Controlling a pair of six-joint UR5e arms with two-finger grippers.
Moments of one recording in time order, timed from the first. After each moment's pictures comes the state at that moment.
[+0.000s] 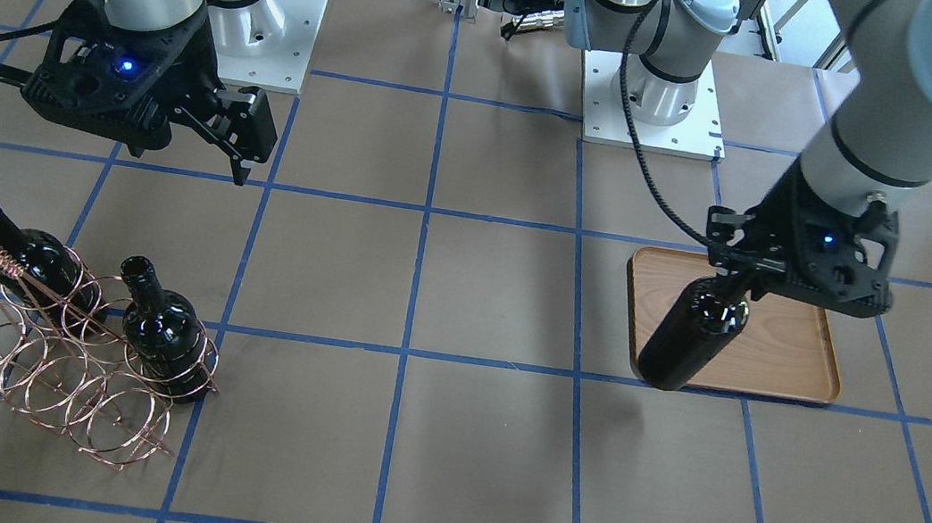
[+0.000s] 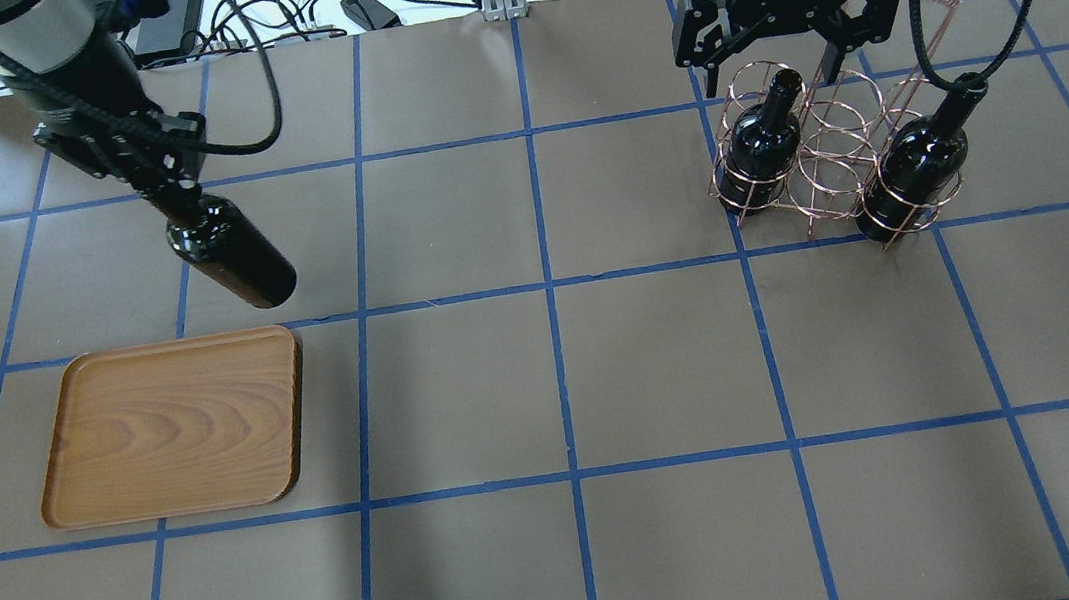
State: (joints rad) left arm -1.42 -1.70 -1.49 -1.56 1.63 0.33; right arm 1.67 -1.46 1.42 -1.57 -1.64 0.21
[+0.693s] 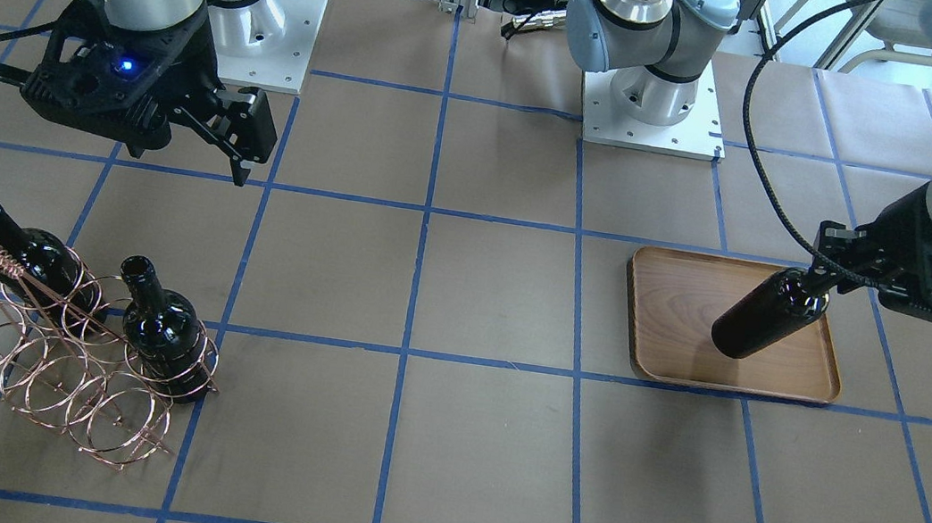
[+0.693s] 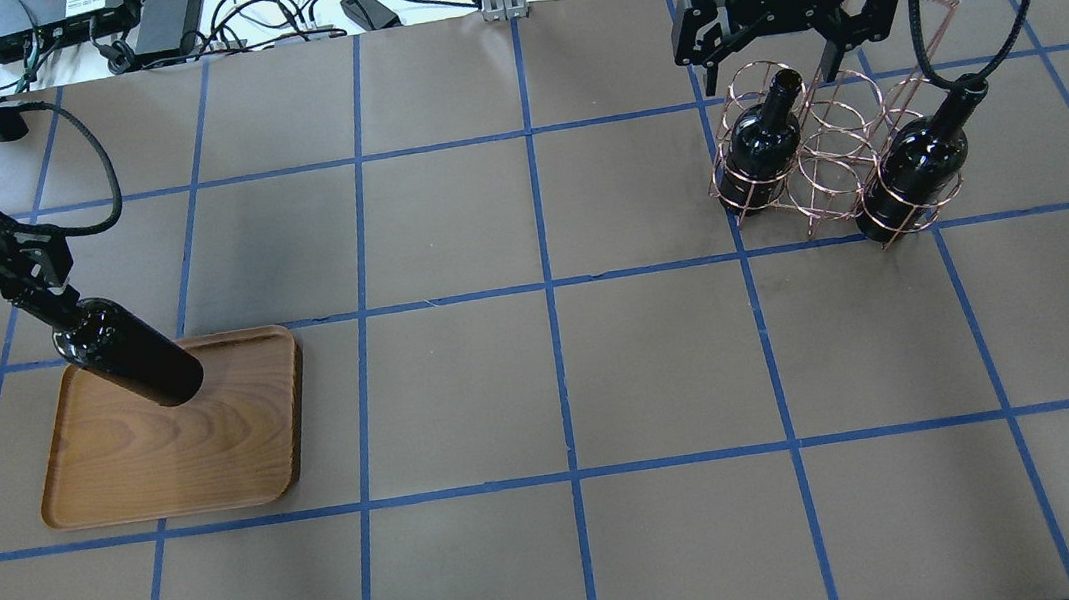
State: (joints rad) left arm -1.17 -1.68 -1.64 -1.54 1.64 0.54; right arm 1.67 -1.46 1.42 -1.58 -1.64 0.21
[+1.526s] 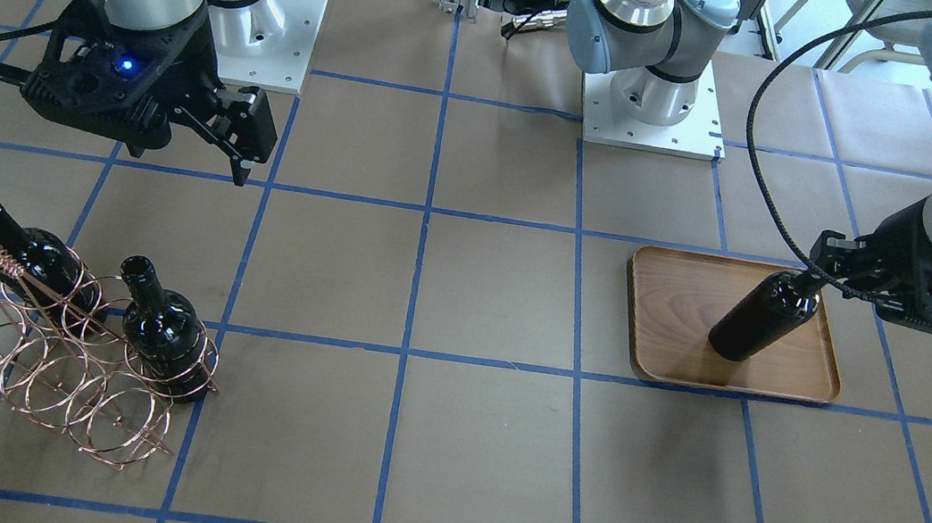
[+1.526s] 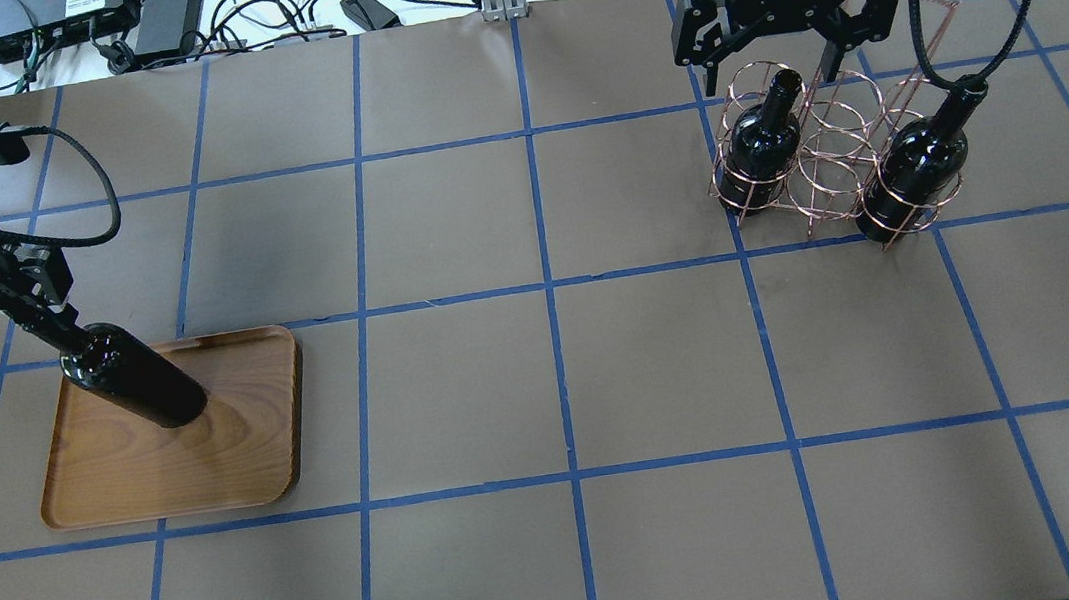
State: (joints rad) left arm -1.16 -1.70 -1.66 -1.54 1.66 0.53; right arm 1.67 -1.46 1.42 -1.58 -1.64 0.21
